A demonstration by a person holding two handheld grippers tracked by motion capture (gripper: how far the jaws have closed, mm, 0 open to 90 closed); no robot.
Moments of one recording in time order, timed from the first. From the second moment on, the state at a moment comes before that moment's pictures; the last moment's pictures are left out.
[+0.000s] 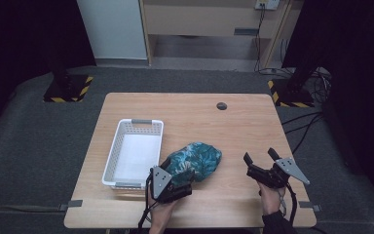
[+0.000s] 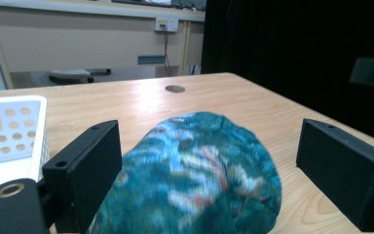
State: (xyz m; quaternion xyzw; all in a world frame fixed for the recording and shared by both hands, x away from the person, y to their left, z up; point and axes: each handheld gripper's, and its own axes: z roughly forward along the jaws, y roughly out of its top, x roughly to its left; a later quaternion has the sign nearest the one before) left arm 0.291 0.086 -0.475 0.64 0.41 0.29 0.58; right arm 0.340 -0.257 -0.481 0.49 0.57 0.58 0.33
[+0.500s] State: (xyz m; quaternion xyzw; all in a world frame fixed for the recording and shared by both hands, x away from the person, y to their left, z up) left arm 0.284 0.091 -0.452 0.64 0.39 0.28 0.60; right arm 0.341 -0.255 -0.482 0.49 0.57 0.57 0.33
